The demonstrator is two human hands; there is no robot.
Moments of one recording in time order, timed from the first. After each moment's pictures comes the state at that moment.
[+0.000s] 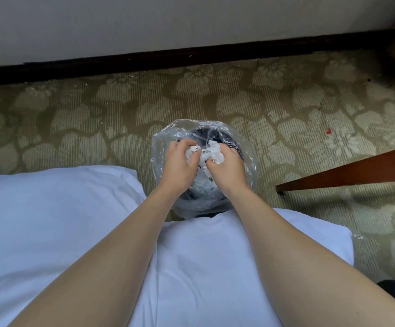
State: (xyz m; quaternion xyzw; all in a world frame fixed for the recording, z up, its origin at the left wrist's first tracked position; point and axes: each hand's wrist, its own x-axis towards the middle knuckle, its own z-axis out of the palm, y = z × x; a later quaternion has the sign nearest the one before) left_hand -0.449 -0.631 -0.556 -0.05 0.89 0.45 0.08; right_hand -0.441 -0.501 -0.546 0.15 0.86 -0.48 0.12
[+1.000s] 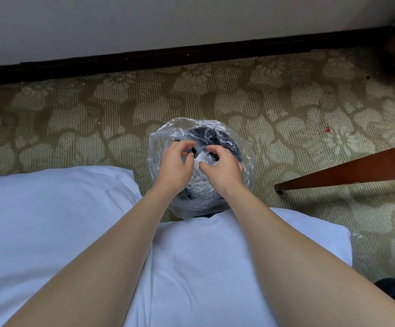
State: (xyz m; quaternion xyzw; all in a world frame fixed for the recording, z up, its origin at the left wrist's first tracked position) left_hand -0.450 -0.629 -0.555 -0.06 0.87 0.48 0.09; right_hand -0.442 -0.499 -0.547 0.16 0.89 -0.40 0.15
